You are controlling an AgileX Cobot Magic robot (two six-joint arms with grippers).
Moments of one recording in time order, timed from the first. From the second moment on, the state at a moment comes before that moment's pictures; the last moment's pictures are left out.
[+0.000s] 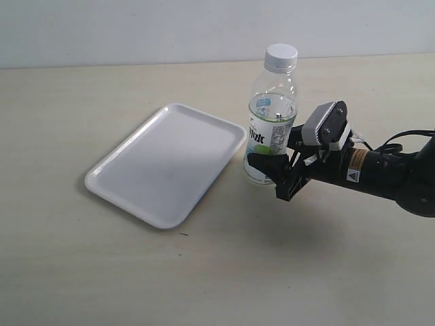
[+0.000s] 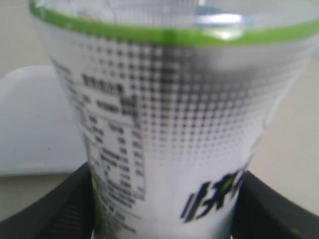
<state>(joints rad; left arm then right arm) -0.11 0.01 0.00 0.08 -0.16 -0.48 -0.01 2.21 -0.72 -0.87 -1.19 0.15</state>
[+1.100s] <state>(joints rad) -0.11 1.10 -0.80 1.54 -0.66 -1.55 -0.01 2.21 -0.72 -0.95 -1.19 0.09</state>
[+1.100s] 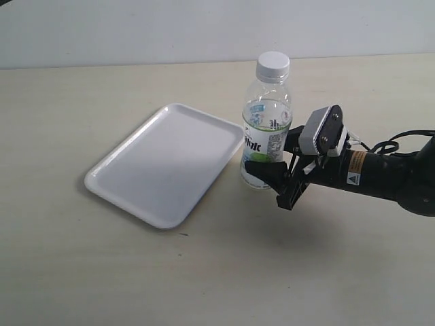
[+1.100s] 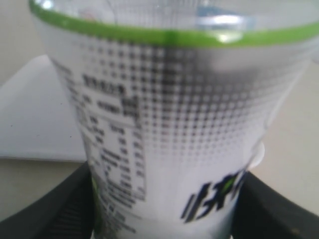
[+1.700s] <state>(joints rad) -0.23 1.44 -1.15 1.58 0.58 -0.61 -0.01 2.21 -0.72 -0.96 -1.18 0.09</state>
